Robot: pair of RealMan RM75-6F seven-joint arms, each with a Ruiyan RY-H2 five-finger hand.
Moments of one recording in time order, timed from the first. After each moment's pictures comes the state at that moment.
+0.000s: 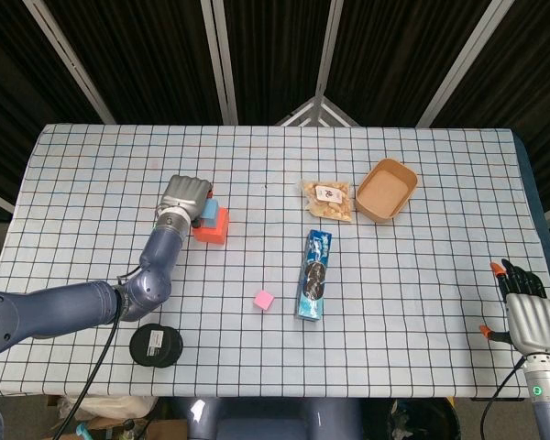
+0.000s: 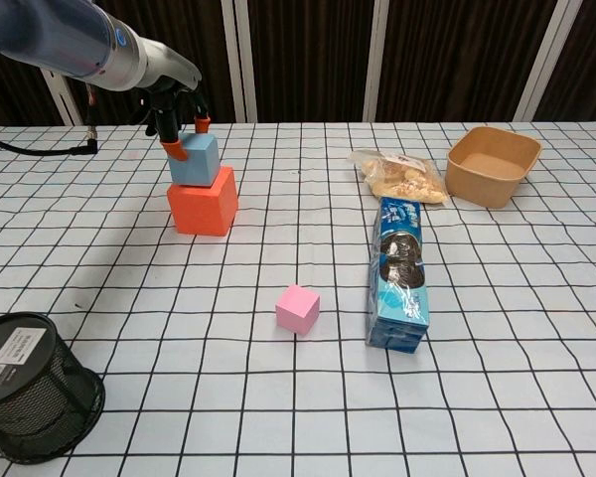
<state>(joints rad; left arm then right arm) -1.41 -1.41 -0.12 -1.37 -0.15 0.80 0.96 0.15 -1.16 0.09 -1.52 -1.29 1.27 -0.11</state>
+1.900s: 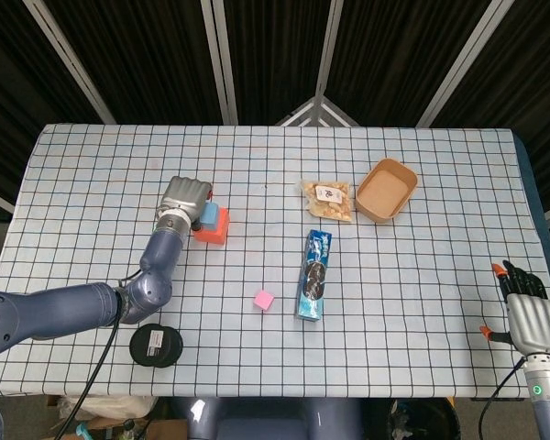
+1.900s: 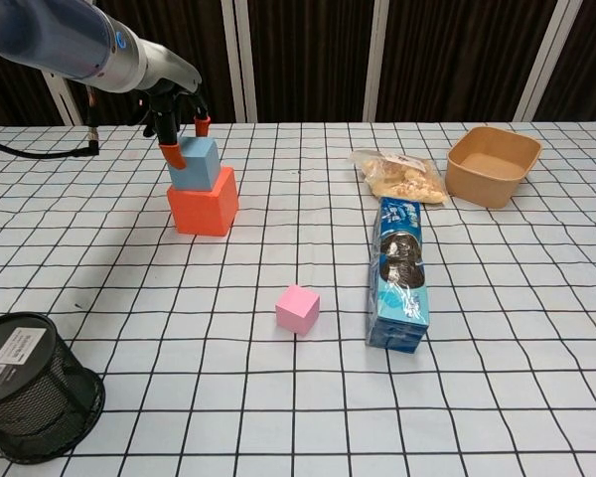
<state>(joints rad) -1.42 -1.40 -0.11 -1.40 -0.16 0.82 0.99 0.15 -1.16 0.09 -1.53 -1.26 1.25 -0.13</state>
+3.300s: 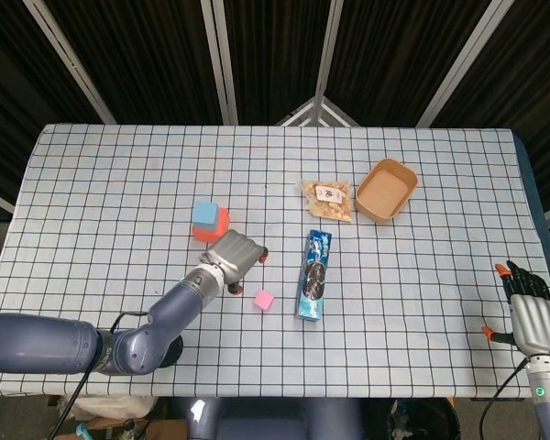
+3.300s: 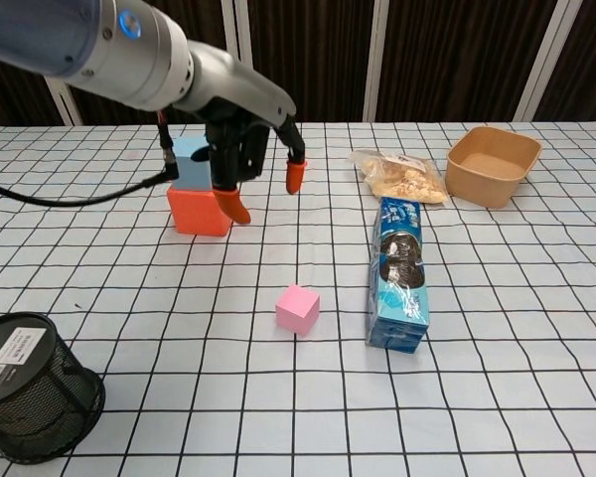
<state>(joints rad) -1.47 -1.27 -0.12 -1.89 0.07 0.78 0.90 0.15 -1.15 0.09 -1.55 -1.25 1.26 -0.12</state>
